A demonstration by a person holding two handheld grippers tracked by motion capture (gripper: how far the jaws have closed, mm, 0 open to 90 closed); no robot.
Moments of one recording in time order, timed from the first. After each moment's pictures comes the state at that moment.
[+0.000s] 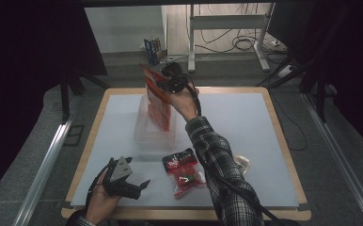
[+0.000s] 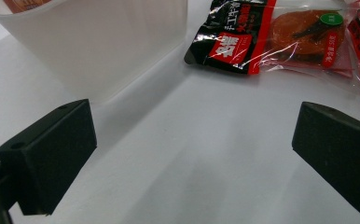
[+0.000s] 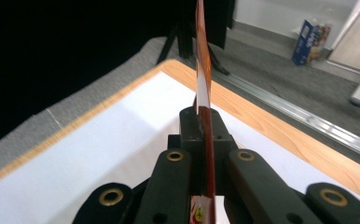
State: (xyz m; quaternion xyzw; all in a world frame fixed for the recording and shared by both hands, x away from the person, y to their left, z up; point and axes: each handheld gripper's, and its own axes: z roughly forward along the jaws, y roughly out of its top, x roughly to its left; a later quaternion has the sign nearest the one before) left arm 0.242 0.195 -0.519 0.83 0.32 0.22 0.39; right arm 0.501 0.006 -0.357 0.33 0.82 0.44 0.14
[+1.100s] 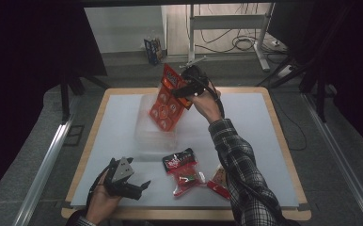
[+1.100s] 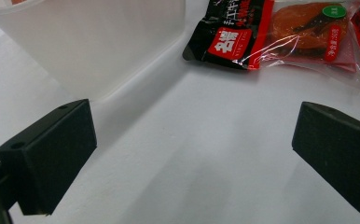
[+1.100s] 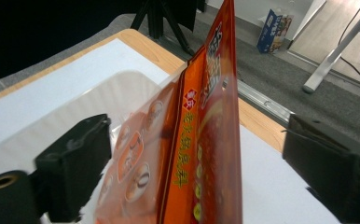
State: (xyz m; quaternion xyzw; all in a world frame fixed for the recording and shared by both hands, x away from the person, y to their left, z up) left arm 0.243 0.192 -0.520 0.84 0.32 0.22 0.39; right arm 0.507 -0.051 -0.364 0.32 0.84 0.39 0.20
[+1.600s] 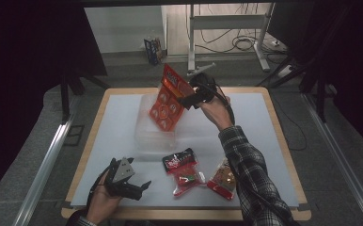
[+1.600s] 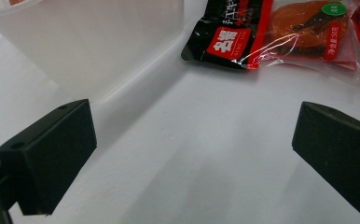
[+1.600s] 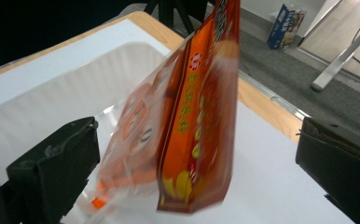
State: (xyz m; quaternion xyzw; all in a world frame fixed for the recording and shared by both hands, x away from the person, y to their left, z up) left arm 0.242 0.190 -0.521 0.84 0.31 0.22 0.38; right arm 0.491 -0.077 -0.375 0.29 0.85 0.39 0.18
